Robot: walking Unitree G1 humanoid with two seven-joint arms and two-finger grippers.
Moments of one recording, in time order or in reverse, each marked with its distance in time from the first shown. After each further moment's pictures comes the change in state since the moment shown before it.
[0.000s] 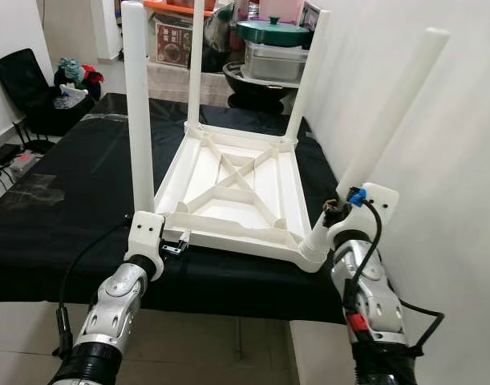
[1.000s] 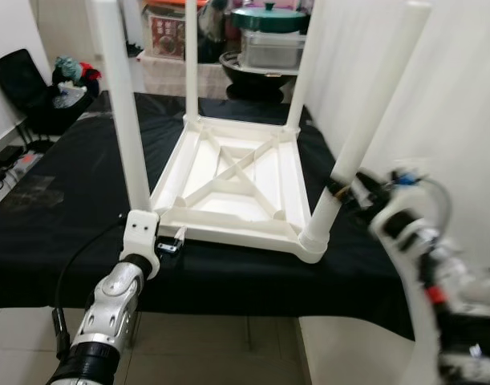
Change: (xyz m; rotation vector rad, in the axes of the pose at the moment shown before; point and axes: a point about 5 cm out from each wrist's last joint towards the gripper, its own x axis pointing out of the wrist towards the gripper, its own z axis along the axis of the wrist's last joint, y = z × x) left arm -0.003 0.012 -0.003 -0.004 0.004 0.064; right arm 0.027 -0.071 0.072 -0.004 0.047 0.598
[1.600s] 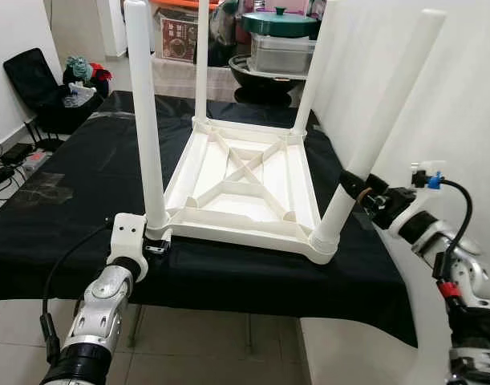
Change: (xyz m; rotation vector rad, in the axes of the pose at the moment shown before) left arm 0.000 0.009 -0.004 -0.003 0.022 0.033; right arm 0.000 -0.002 -0.017 -0.013 0.037 0.038
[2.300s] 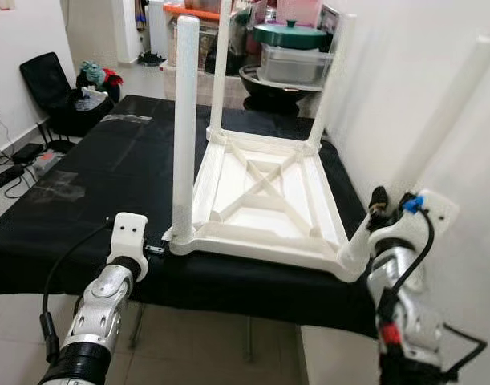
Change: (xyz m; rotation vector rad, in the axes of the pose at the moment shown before) left arm 0.000 0.003 0.001 0.007 0.001 0.004; right arm -0.009 0.053 -0.041 0.056 -0.115 -0.760
